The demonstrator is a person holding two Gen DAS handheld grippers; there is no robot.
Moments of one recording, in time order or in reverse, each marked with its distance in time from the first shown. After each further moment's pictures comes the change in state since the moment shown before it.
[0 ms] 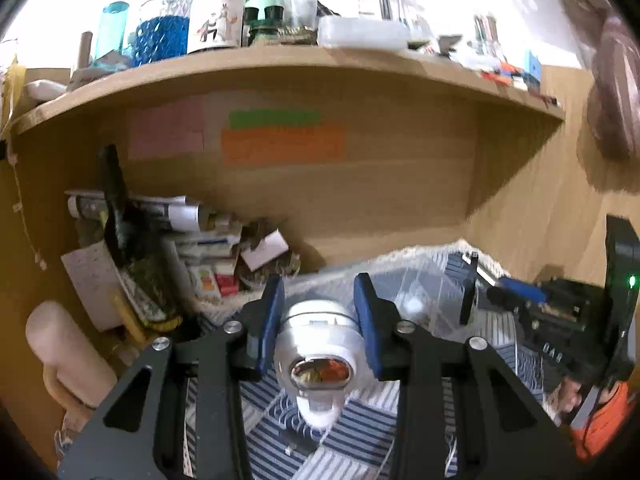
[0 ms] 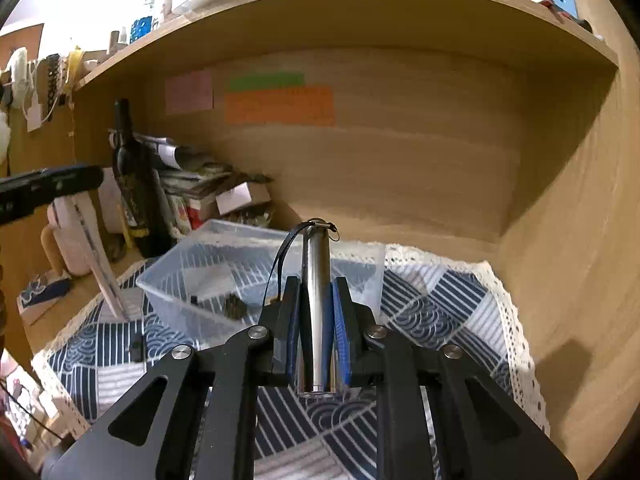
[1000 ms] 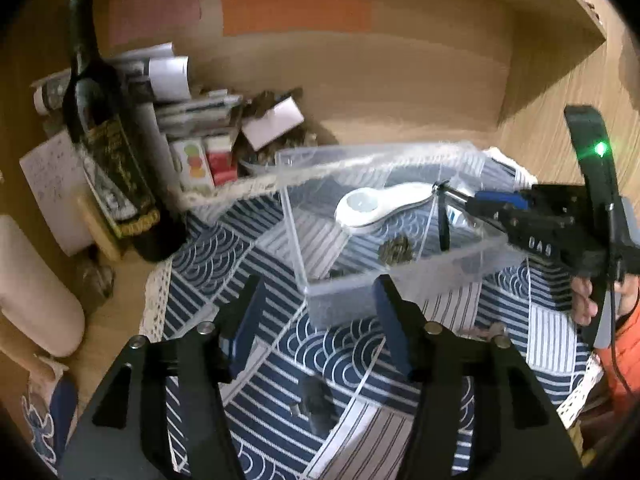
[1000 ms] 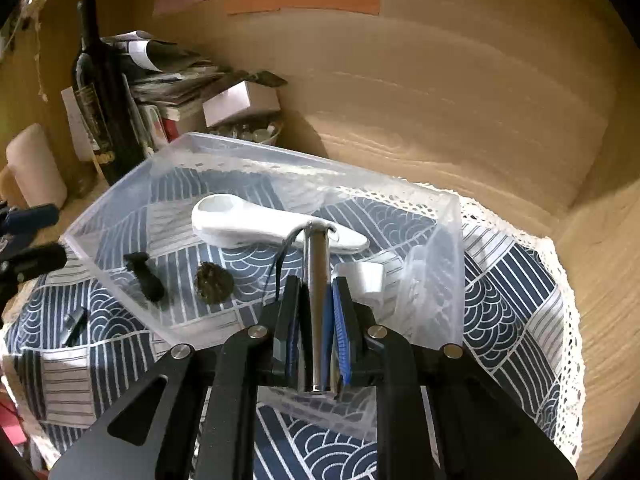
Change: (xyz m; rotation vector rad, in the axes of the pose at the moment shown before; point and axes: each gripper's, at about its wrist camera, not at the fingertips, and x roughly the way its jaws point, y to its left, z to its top) left arm 0.077 0.027 -0.094 -0.011 0.305 0.006; right arm 0.117 0.011 -0.013 -0.081 0.292 0.041
